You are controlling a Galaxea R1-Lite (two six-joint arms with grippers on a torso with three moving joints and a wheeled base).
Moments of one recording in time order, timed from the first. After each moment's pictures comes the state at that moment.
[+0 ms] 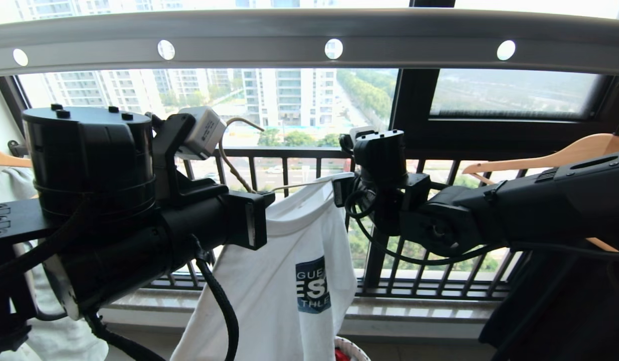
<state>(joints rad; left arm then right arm) -0.75 1.42 -0.89 -0.37 0.20 -0.20 0.64 2.07 -1.43 -0.39 -0.57 0.04</state>
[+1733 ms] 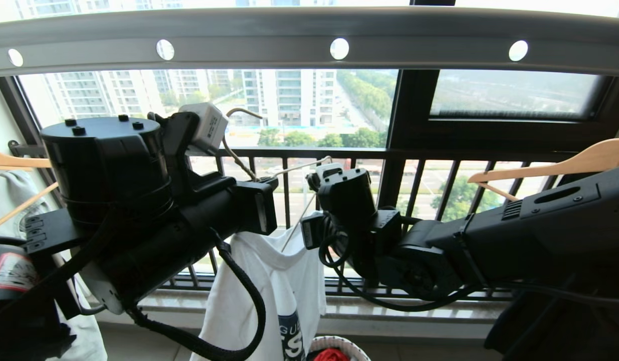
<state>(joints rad) -0.75 1.49 -0.84 -0.61 0.26 -0.18 0.78 2.10 -1.34 -0.40 -0.47 0.15</state>
